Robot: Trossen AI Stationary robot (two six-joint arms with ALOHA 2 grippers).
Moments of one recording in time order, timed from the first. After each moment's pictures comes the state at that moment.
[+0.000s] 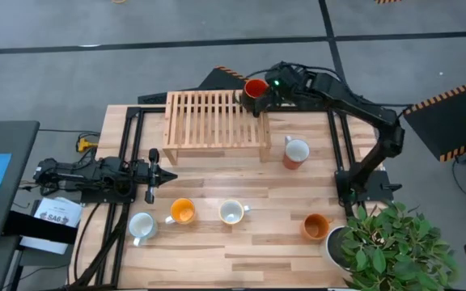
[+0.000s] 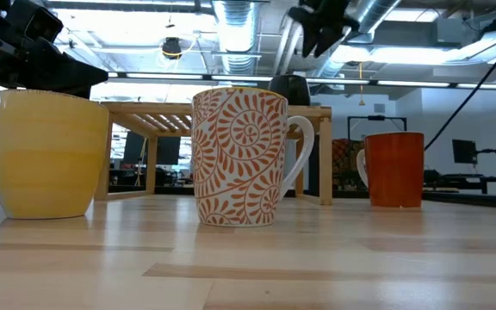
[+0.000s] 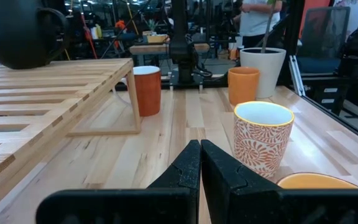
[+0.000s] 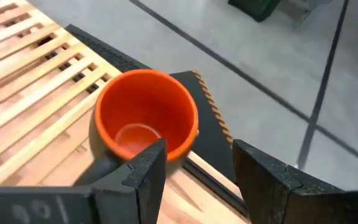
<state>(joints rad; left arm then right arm) -0.10 0.01 0.02 0.03 -0.14 0.03 -0.39 1.62 1.84 -1.02 0.59 0.22</state>
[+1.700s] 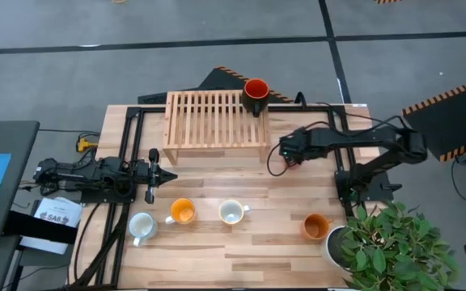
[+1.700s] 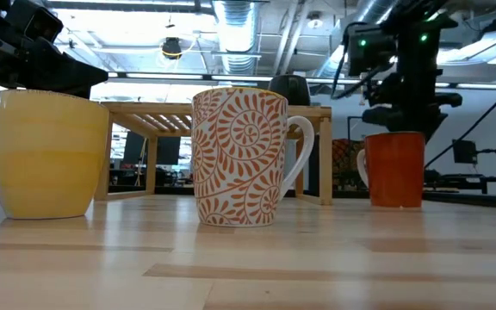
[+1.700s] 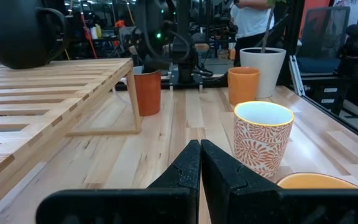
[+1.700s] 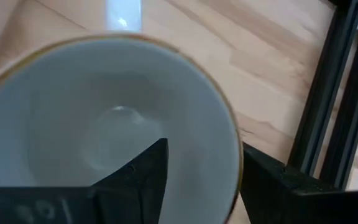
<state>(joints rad) -0.10 0.01 0.02 0.03 -0.14 0.03 -0.23 1.40 0.91 -1.09 0.47 0.91</state>
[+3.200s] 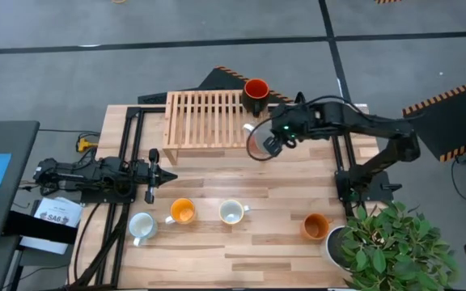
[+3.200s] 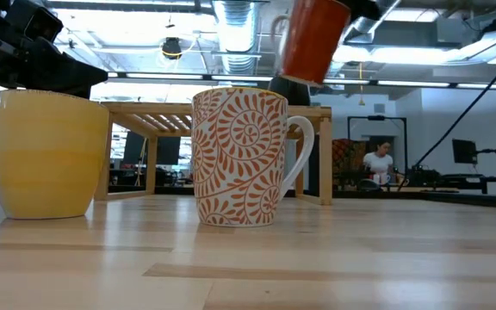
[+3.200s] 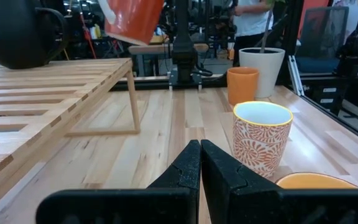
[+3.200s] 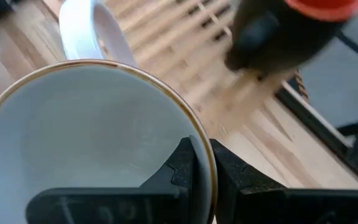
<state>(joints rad) -0.10 0.01 0.02 0.02 -0.14 0.03 -0.10 1.49 1.69 -1.16 0.40 0.49</state>
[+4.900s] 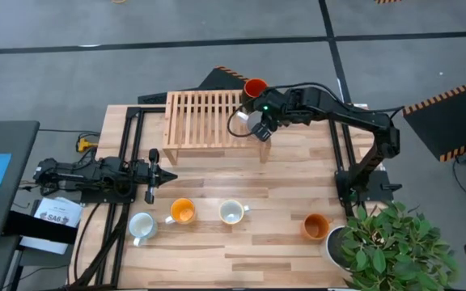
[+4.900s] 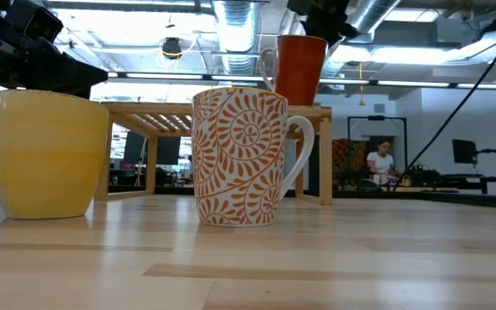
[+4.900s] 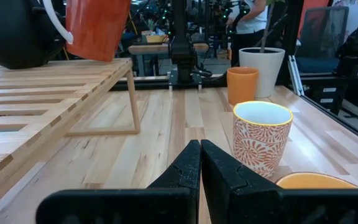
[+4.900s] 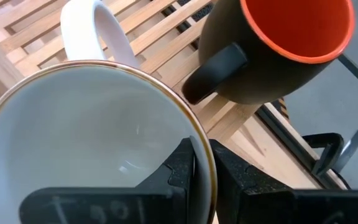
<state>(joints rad) -0.10 0.01 0.02 0.02 -0.14 0.03 -0.26 1.66 1.82 -1.19 0.38 0.34</state>
